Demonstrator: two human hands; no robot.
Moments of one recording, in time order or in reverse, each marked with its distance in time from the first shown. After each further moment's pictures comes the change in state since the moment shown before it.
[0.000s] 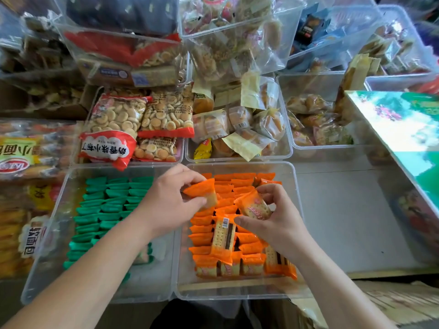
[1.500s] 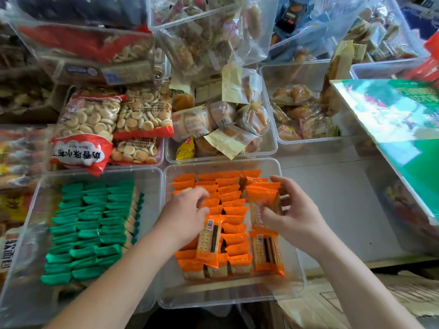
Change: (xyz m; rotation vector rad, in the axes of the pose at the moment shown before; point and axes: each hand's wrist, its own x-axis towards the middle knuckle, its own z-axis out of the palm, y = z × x) left_hand 0.020 0.005 0.076 0.196 -0.132 -0.187; right_hand 0.015 0.028 -0.058 -0.037 0.037 0.018
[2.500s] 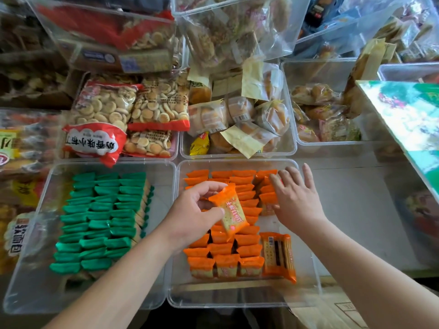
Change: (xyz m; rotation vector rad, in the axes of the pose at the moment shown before) left_hand -0.011 -0.010 -0.009 -0.728 -0.058 -0.057; right_hand 0.083 0.047 0.030 -1.368 0.050 -0.355
